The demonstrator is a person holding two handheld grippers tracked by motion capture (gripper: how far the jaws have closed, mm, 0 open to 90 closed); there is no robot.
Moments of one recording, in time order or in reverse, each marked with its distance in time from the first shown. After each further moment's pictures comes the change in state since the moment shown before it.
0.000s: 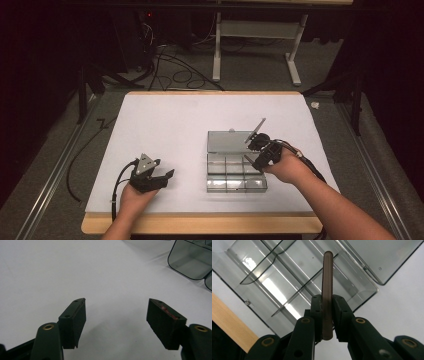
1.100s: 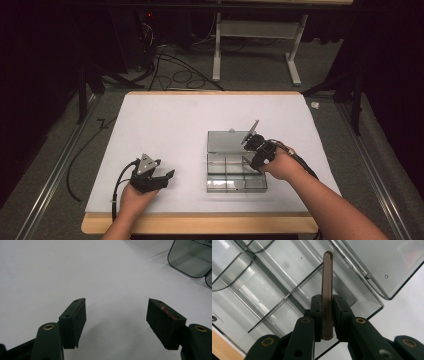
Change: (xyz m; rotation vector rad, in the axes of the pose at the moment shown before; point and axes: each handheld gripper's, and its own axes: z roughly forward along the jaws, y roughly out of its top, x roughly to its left) left arm -0.001 0.001 0.001 0.017 0.003 0.017; right arm -0.012 0.011 0.031 0.051 -0.011 -0.034
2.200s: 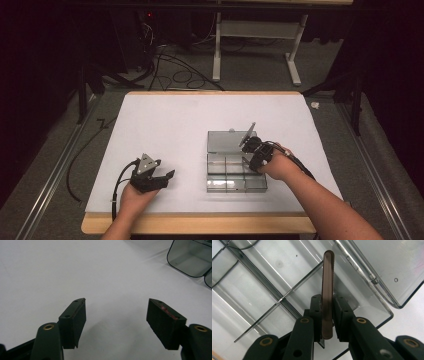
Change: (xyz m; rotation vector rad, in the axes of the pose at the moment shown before) left arm 0.001 0.000 0.000 0.000 -0.009 -0.004; right arm 0.002 0.004 0.015 0.039 -0.015 0.025
